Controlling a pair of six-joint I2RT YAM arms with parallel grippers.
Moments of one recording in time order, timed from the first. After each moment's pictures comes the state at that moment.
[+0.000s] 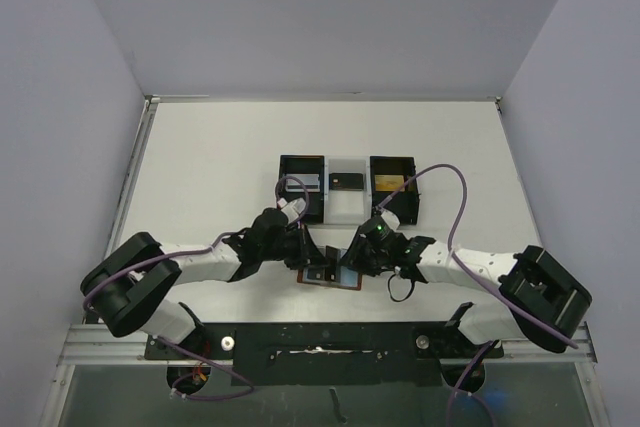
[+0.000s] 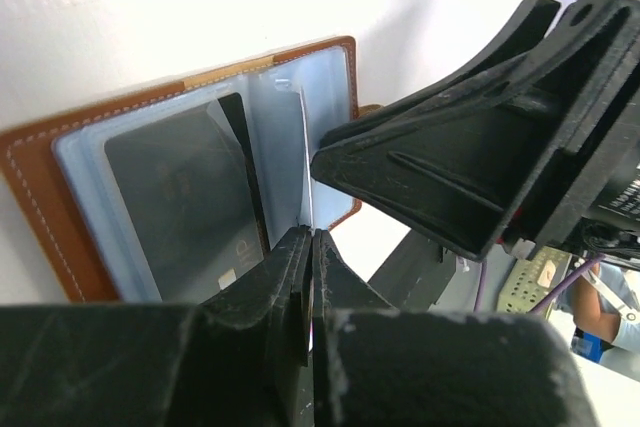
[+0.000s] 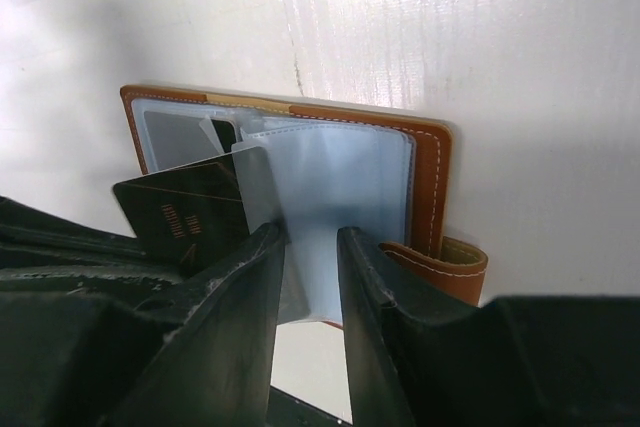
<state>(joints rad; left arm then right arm) -0.81 1.48 0.48 0.38 0.36 -0.99 0.83 1.33 0.52 -0.11 0.03 1.12</state>
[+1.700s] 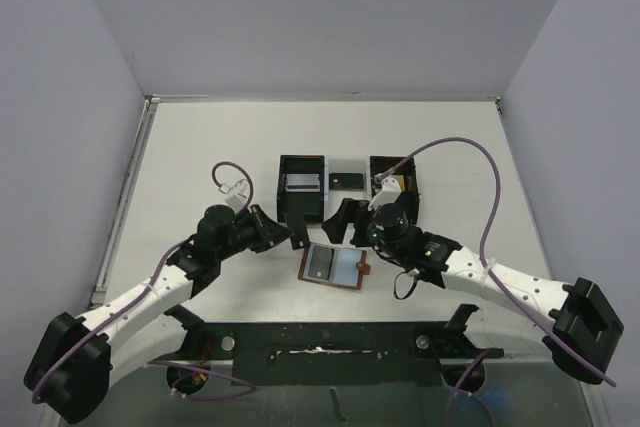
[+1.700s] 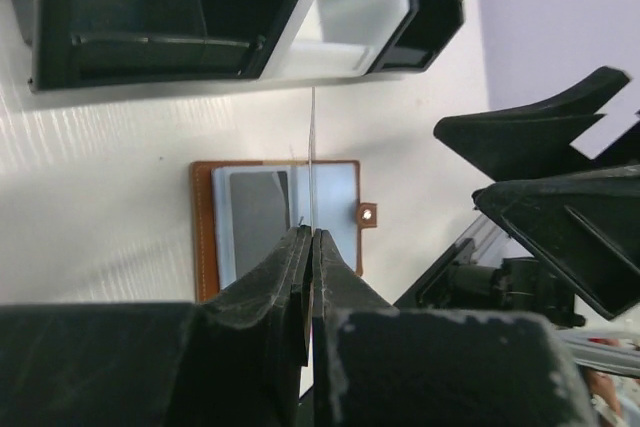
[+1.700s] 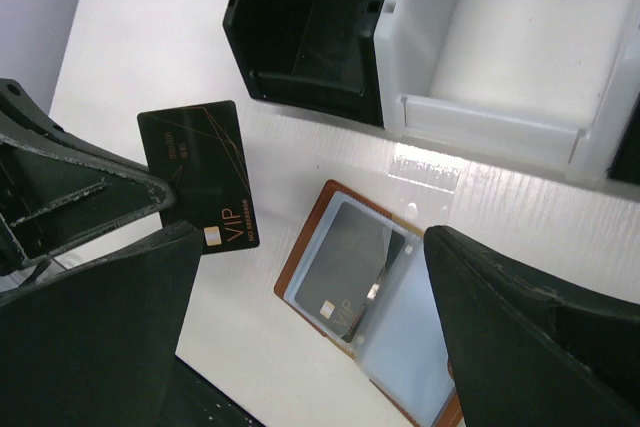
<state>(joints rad) -0.61 0.96 0.39 0.14 0.21 -0.91 0.89 1.11 0.63 -0.03 0.23 0.76</state>
